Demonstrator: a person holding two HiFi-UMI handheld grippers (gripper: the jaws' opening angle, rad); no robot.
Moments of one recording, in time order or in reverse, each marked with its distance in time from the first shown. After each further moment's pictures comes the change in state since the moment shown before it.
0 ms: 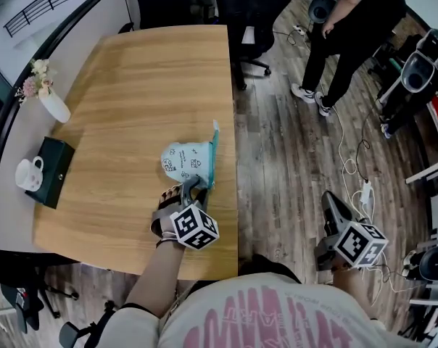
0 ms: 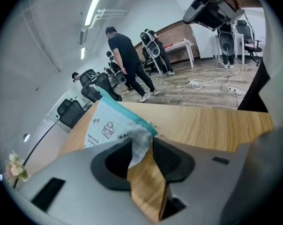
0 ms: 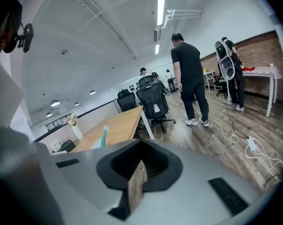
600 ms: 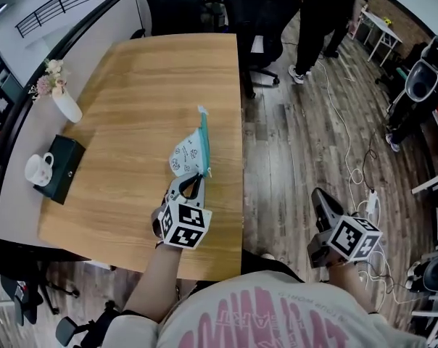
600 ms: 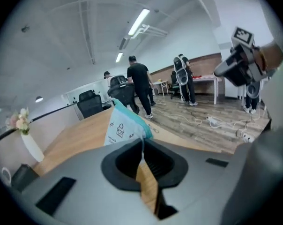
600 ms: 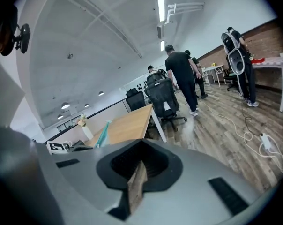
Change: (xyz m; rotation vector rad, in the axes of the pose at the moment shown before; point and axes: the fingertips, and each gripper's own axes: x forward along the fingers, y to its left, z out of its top) left arm -0.055 0.056 0.027 -0.420 -0.208 0.103; right arm 0.022 0.029 0.000 0.008 0.018 0.125
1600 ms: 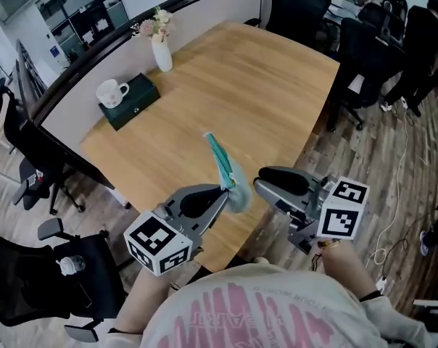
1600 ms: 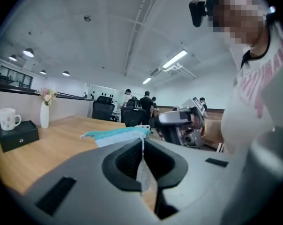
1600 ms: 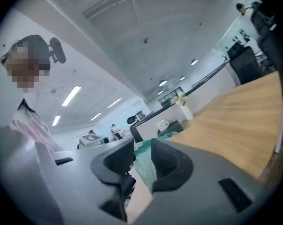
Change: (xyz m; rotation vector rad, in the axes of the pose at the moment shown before) left arm -0.150 -0.026 0.093 -0.500 -0.330 0.047; right arm 0.040 0.249 0.021 -0.293 0.384 1.284
